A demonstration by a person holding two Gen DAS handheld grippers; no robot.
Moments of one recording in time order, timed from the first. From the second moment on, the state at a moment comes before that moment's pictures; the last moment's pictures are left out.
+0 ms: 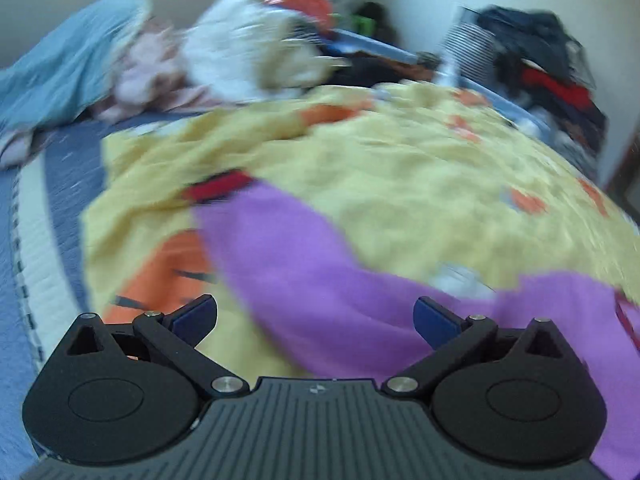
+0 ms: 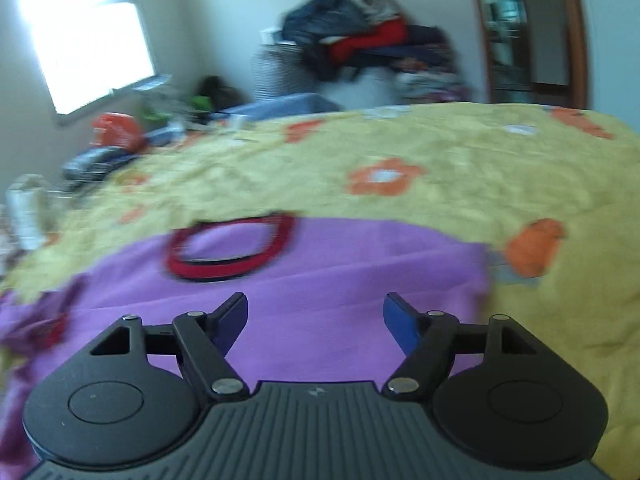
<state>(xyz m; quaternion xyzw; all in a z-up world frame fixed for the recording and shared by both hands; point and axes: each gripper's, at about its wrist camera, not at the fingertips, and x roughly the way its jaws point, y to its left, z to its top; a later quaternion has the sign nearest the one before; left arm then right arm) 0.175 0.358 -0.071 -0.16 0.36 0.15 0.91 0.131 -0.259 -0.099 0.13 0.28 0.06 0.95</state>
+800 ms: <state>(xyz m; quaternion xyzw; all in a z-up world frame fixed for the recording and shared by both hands) 0.241 0.483 -0.110 -0.42 0.36 0.04 0.83 0.095 -0.200 -0.085 0.11 0.24 0.09 0.96</state>
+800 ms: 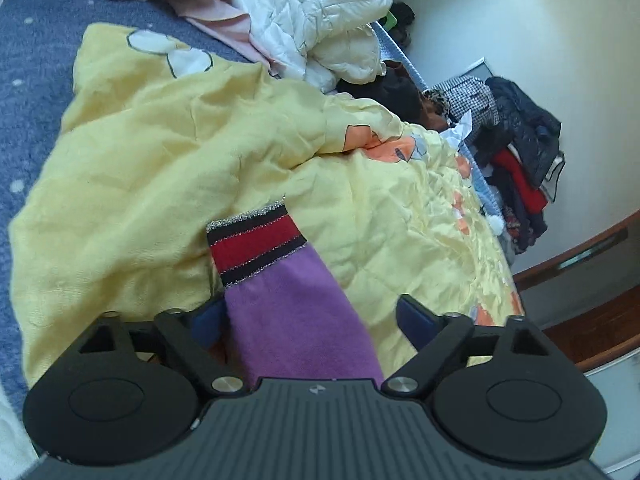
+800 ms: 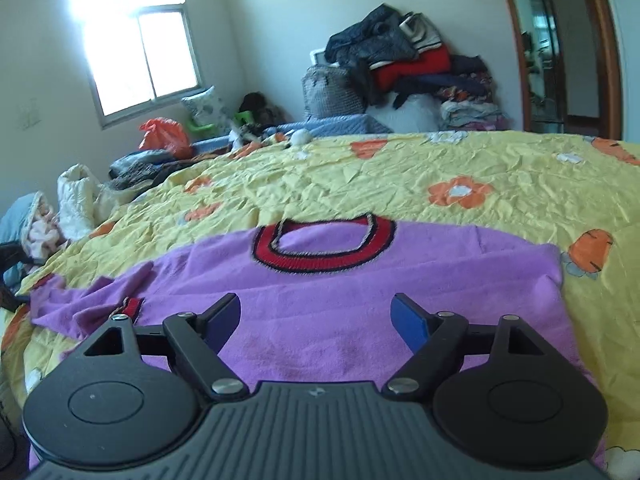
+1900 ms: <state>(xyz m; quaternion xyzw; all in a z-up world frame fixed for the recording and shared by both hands) 0.178 0.249 0.112 -0.24 0.15 -0.05 0.96 0.094 -0.210 -0.103 0.15 0.34 0.06 0.93</state>
